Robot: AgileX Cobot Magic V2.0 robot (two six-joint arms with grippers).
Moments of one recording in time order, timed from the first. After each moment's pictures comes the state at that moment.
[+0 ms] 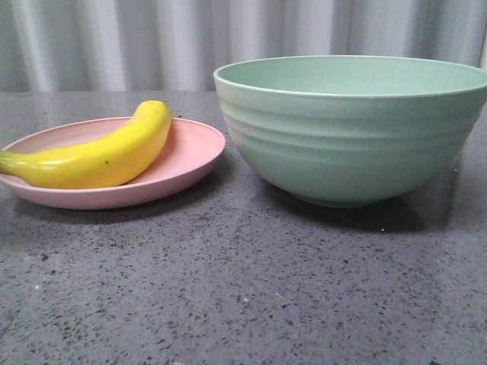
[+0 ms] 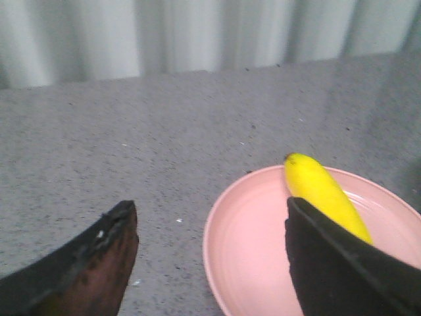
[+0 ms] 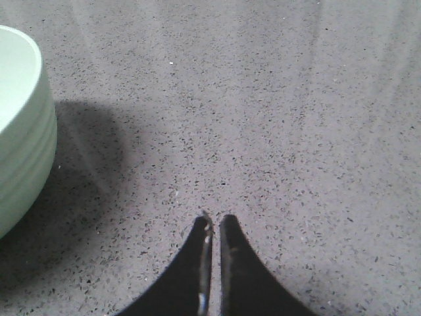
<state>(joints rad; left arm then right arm) -0.30 0.82 -0.59 -0.22 0.18 0.17 -0.09 0.49 -0.30 0.06 0.29 0.00</state>
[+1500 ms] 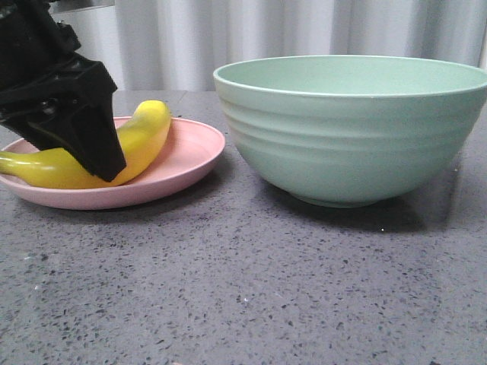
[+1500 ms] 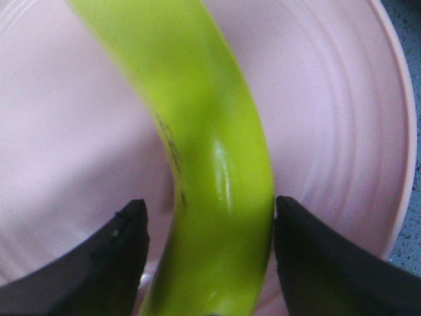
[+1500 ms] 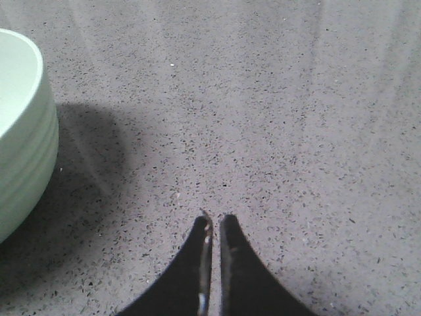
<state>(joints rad) -0.50 1.50 -1.08 -0.22 0.82 0.25 -0.09 0.49 -0.30 0.07 0.29 0.00</state>
